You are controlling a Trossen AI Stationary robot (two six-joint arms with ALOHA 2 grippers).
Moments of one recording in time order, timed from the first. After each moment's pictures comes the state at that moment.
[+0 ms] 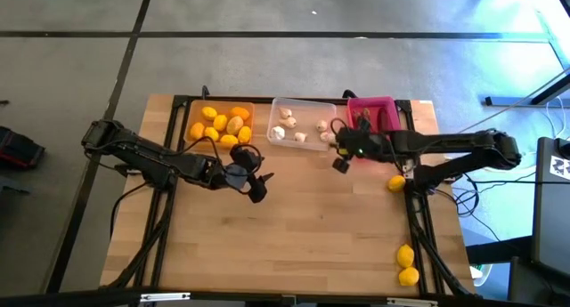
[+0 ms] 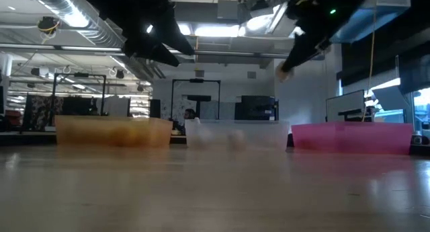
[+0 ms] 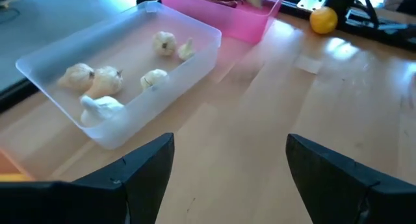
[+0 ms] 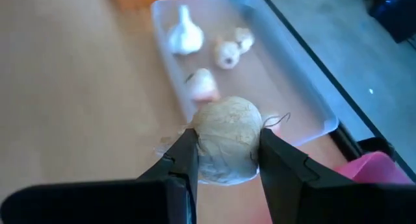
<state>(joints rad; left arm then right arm) -0.21 1.35 0.81 -0.12 -0.64 -0.49 -0.07 1.20 0.92 -0.54 0.46 0.15</state>
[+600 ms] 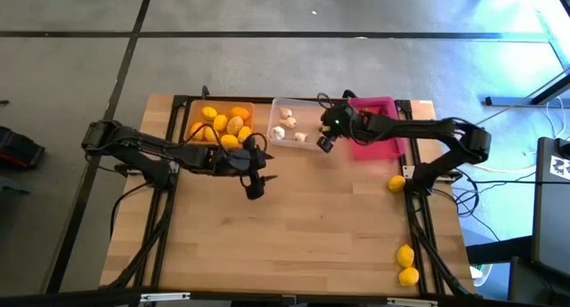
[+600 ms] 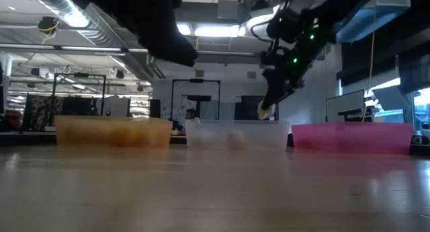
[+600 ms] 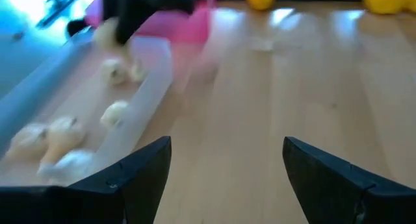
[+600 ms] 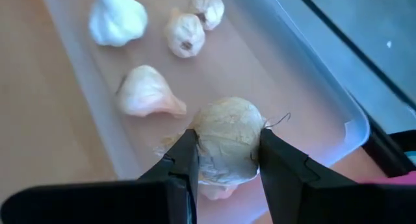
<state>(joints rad) -0.07 1.35 0.80 -0.04 -0.31 -0.09 -0.40 1.50 0.92 -0.26 0.25 0.05</state>
